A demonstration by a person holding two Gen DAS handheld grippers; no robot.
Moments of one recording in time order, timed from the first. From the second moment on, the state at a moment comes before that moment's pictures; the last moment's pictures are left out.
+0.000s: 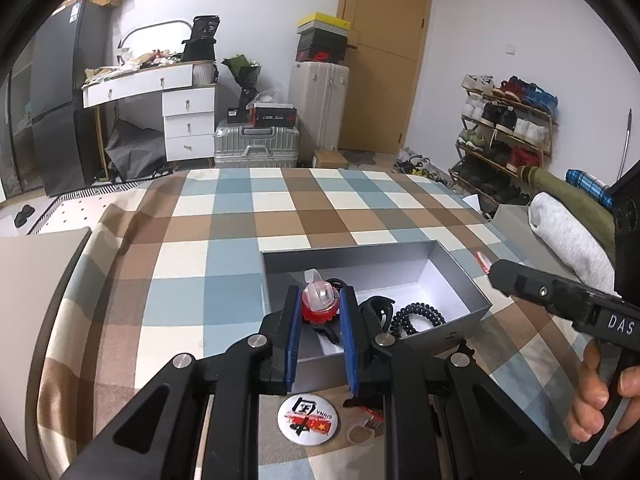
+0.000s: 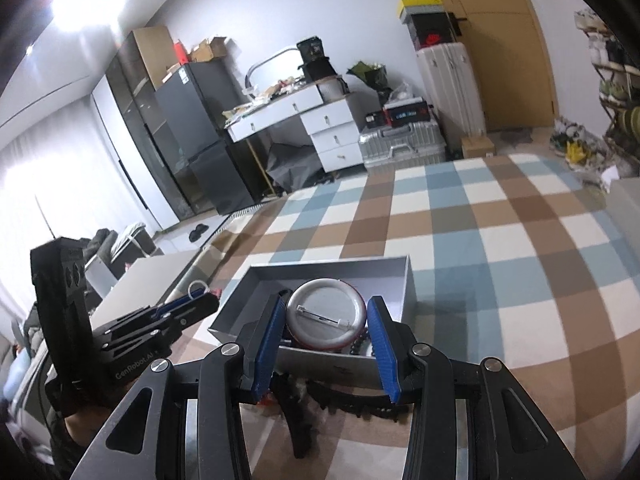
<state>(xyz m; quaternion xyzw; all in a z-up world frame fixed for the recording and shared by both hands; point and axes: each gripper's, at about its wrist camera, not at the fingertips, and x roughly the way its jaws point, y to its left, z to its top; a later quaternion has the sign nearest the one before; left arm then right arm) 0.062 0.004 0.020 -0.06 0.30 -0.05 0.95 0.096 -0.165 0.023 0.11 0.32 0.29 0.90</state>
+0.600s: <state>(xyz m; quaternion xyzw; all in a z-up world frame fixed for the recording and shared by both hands) 0.078 -0.010 0.008 -0.04 0.32 -0.05 0.95 0.107 -0.152 0.007 0.10 0.34 0.29 0.89</state>
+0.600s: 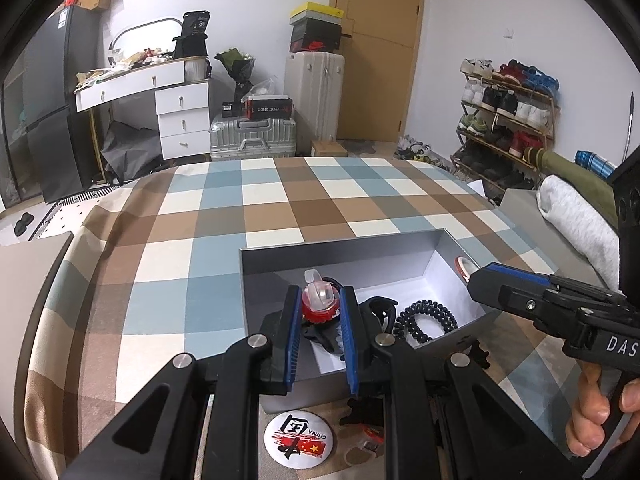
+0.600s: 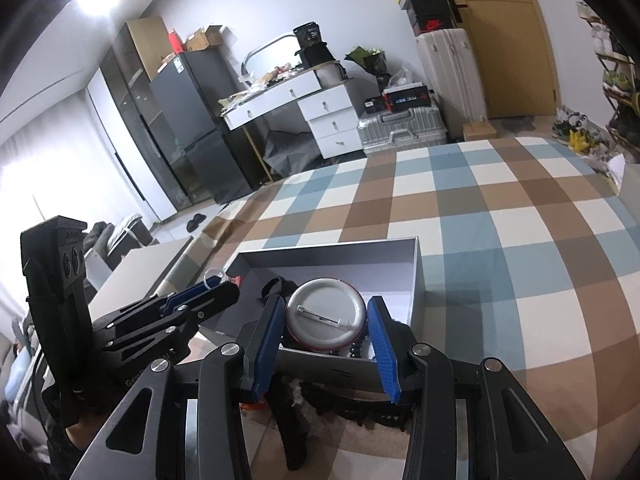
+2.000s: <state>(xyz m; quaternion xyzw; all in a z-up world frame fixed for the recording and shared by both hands) 0.082 -0.029 0.004 -0.02 0.34 -0.07 0.94 0.108 -0.146 0.008 0.08 0.33 0.27 0.90</state>
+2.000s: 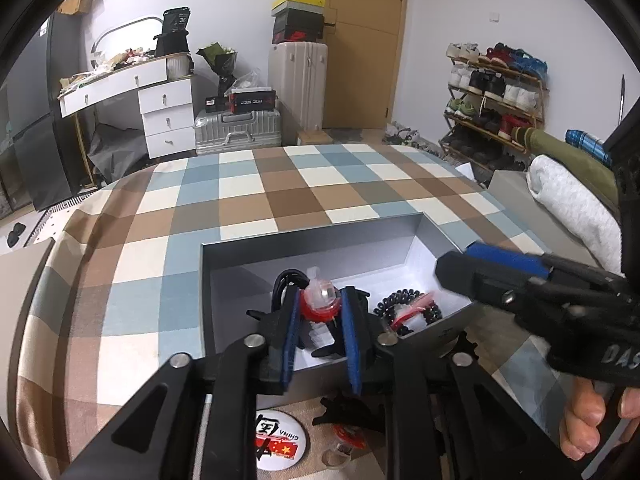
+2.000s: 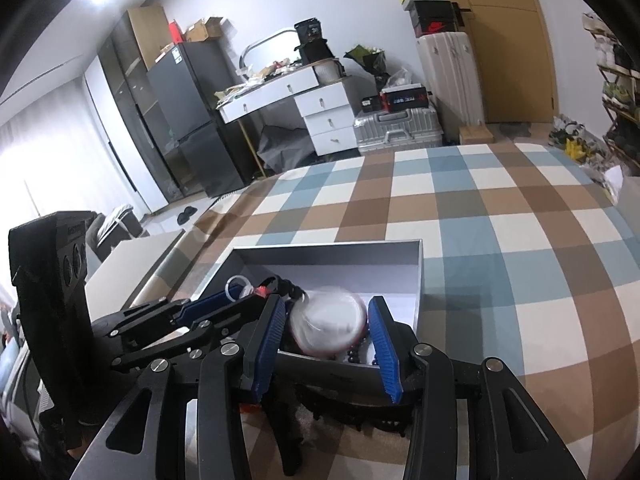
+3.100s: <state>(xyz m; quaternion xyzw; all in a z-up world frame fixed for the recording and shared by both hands) 0.040 0.003 -0.007 -0.03 0.35 -0.02 0.94 0.089 -0.165 -0.030 0.00 0.41 0.23 0.88</state>
